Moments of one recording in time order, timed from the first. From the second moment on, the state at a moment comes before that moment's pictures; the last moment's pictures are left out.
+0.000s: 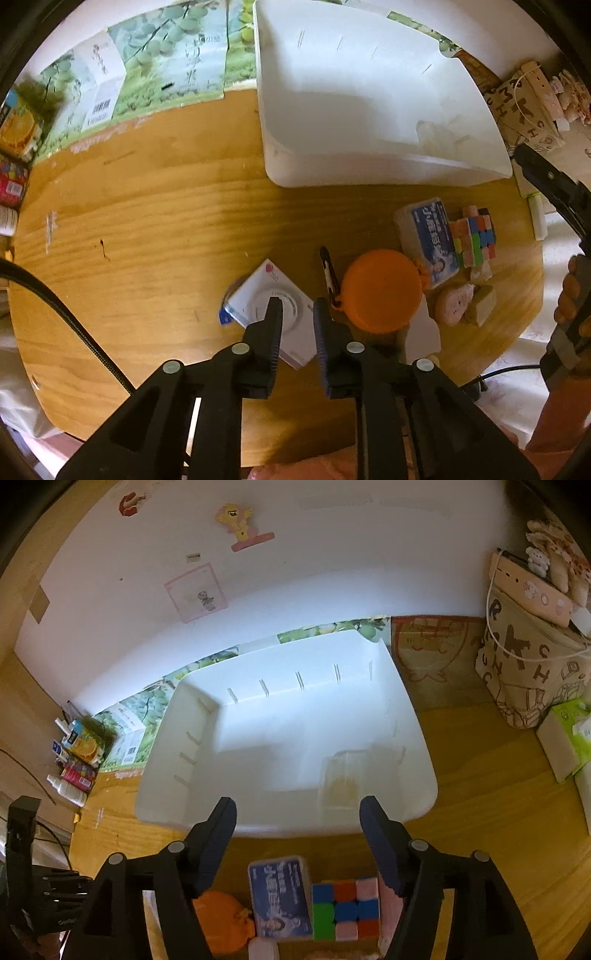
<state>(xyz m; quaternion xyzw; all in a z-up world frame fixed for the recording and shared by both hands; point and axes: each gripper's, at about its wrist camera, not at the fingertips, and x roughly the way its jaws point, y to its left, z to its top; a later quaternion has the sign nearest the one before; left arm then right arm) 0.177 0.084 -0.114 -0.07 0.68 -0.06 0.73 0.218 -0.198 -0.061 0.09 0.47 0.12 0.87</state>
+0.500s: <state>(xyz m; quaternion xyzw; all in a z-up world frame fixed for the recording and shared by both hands) 0.161 0.092 -0.116 -0.11 0.66 -0.03 0.75 0.123 -0.165 -0.061 0.05 0.42 0.17 0.89</state>
